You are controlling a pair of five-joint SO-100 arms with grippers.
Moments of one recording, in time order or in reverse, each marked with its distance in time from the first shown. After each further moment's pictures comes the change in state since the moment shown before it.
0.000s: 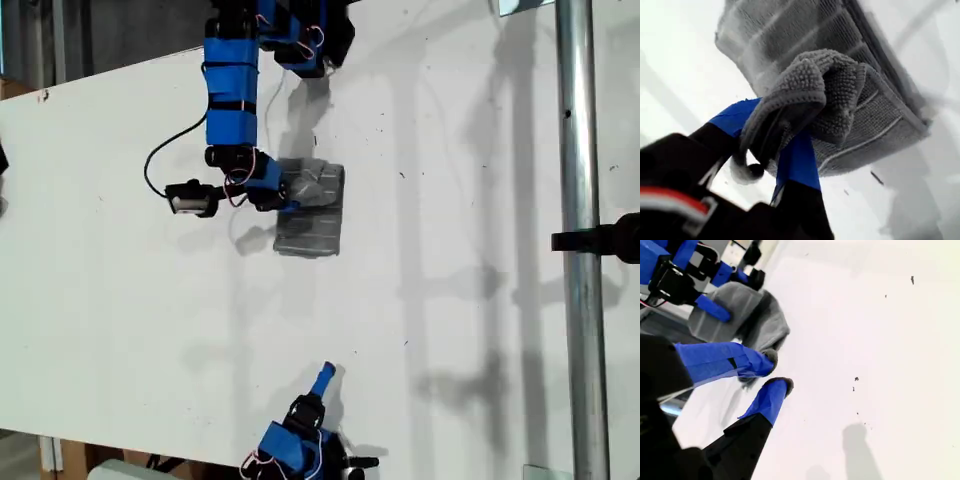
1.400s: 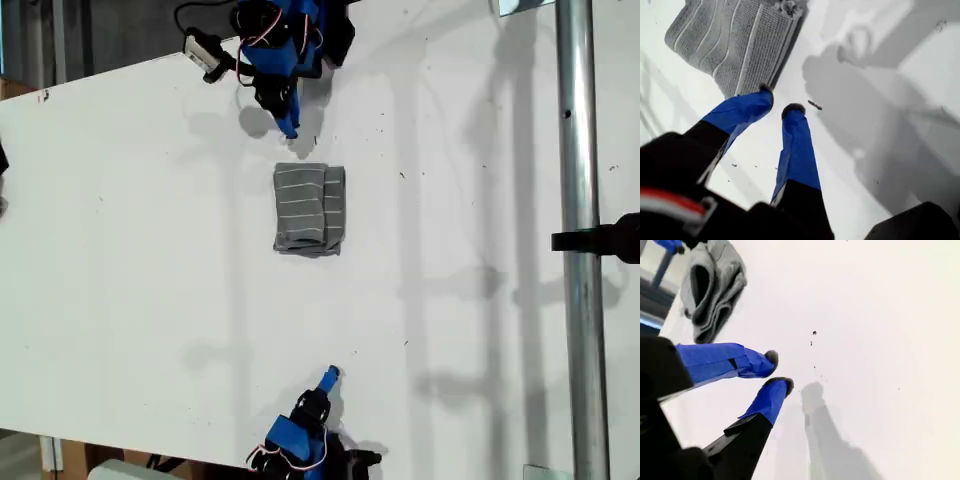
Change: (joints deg) arm 0 -1.1 0.1 7.9 5.6 0.6; arm 1 5.7 101.9 74.6 13.6 21.6
